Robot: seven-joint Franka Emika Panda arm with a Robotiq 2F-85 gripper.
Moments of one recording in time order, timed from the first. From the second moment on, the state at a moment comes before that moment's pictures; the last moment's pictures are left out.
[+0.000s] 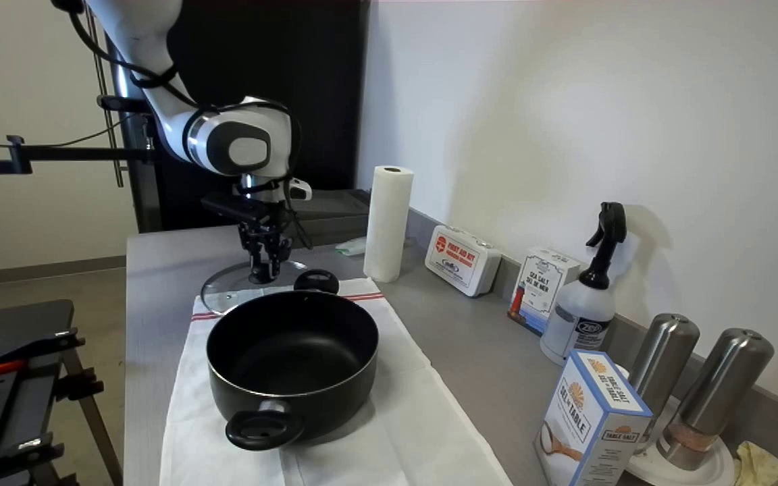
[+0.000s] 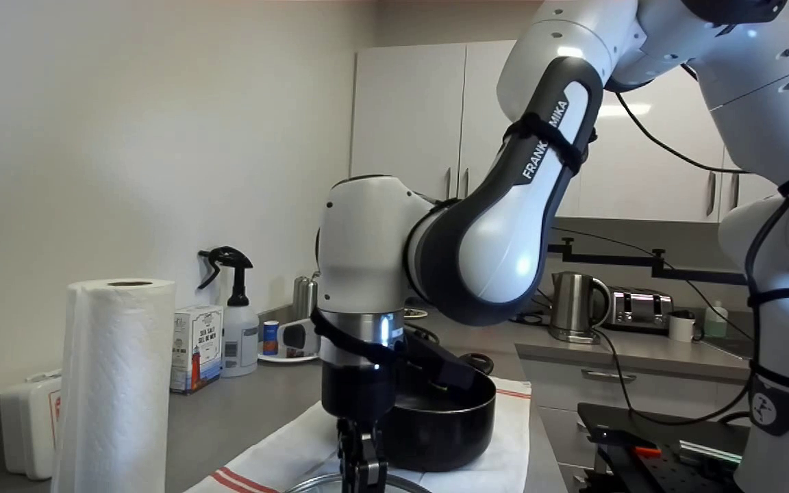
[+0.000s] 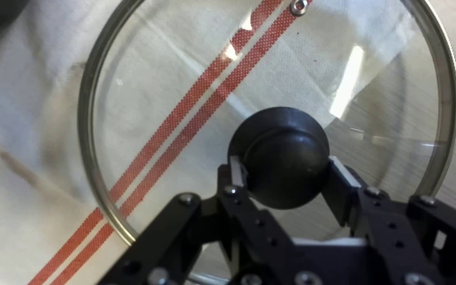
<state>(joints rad) 0.18 0.48 0.14 -2.16 -0.13 2.62 -0.12</state>
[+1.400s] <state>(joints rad) 0.14 0.21 0.16 -2.28 -0.13 2.55 -0.15</state>
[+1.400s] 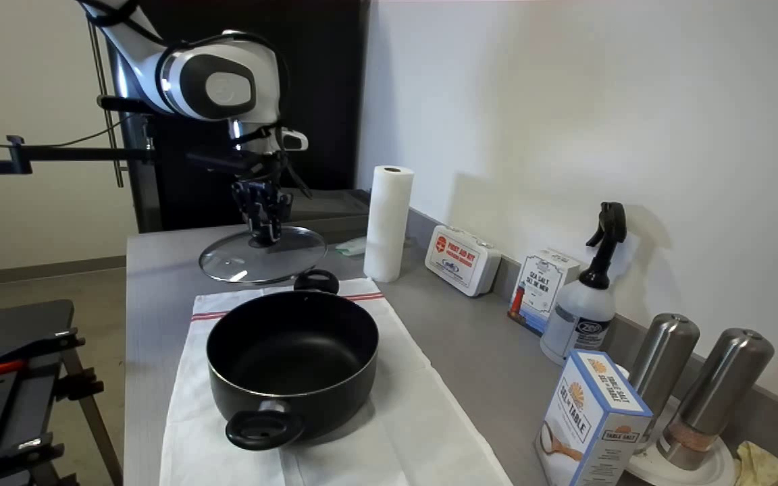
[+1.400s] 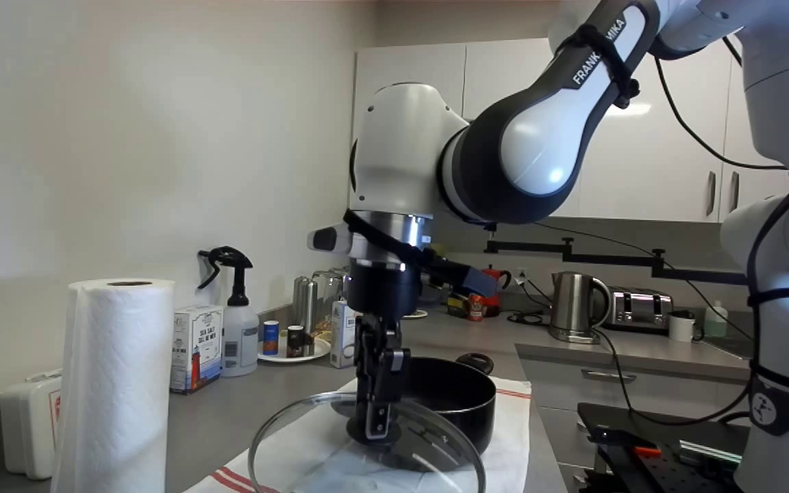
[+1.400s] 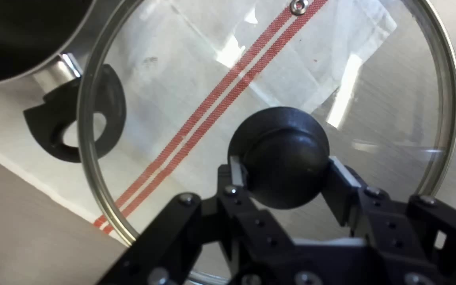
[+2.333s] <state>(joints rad) -0.01 0.16 0.01 -2.29 -0.12 2.51 -0.14</state>
